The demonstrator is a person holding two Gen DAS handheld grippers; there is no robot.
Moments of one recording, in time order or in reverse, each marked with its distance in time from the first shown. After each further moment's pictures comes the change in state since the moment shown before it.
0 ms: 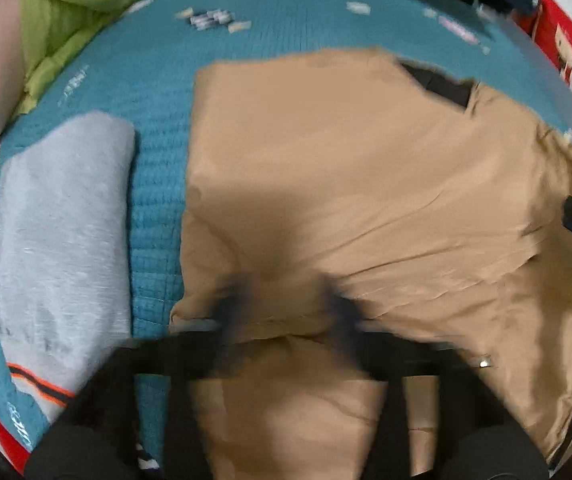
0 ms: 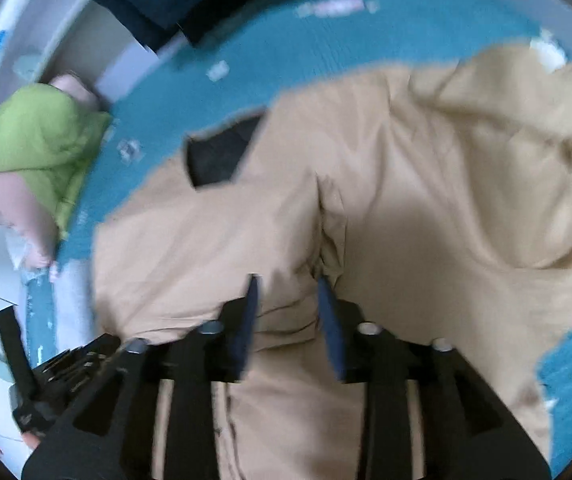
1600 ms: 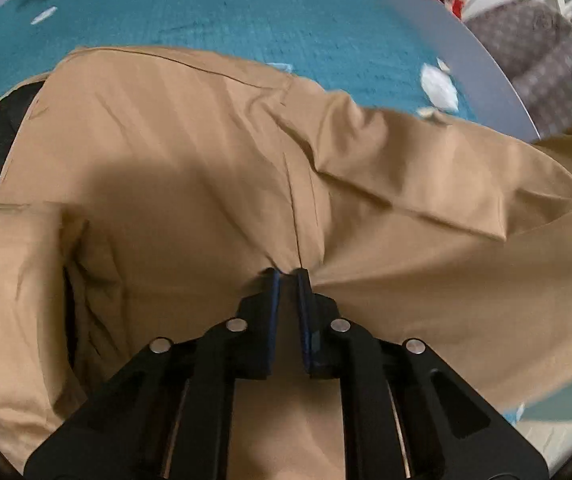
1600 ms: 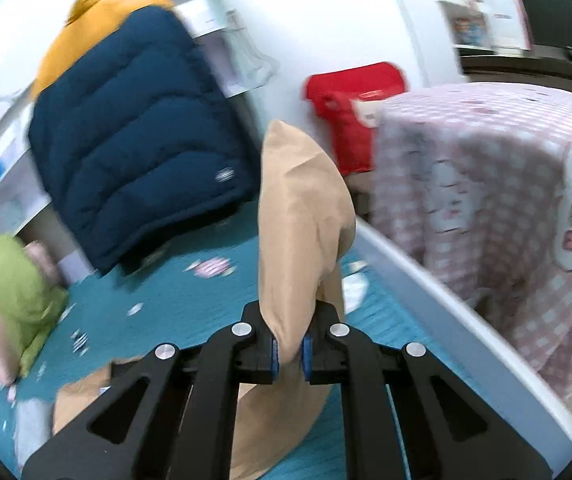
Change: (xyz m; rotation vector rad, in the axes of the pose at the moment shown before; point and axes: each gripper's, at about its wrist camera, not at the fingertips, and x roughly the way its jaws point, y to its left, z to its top) left arm 0.095 -0.341 0.056 0.215 0.094 -0.376; right arm -0.186 -0.135 0.070 -0.055 -0.656 -0.198
